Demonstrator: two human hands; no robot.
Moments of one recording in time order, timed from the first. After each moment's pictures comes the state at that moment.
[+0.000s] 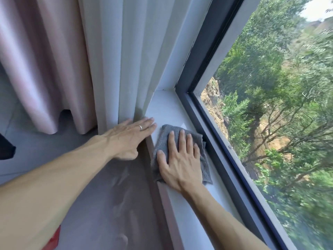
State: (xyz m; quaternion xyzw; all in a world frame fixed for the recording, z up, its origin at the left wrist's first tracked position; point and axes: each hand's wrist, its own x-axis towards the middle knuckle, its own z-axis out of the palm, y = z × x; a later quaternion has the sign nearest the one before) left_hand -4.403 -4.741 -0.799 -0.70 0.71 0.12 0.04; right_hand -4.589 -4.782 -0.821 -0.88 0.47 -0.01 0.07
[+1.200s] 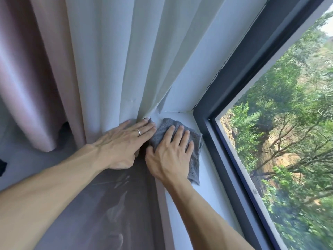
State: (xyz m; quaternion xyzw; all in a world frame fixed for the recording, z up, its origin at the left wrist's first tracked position) left_hand -4.328 -4.795 -0.823 -0.72 0.69 0.06 0.00; right_hand -4.464 -4.858 -0.827 -0.86 0.50 -0.03 0.08
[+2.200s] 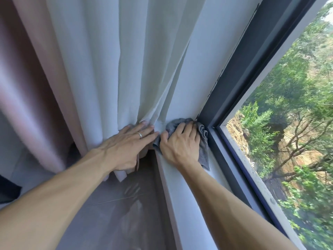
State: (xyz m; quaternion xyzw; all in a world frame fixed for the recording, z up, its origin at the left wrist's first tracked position) left_hand -4.297 -4.823 -0.819 -0.74 0.67 0.09 0.04; right_hand -4.425 -4.926 -0.832 -0.85 0.51 -0.09 0.07
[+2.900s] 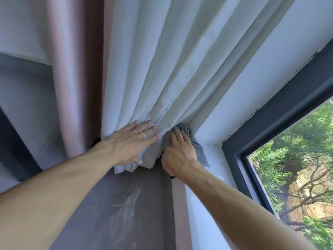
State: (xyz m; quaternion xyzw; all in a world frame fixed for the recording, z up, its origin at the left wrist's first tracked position) left_hand -4.233 -4.799 -0.825 -0.76 0.64 0.01 0.12; right_hand -4.364 -4.925 -0.830 -0.96 0.22 0.07 -0.14
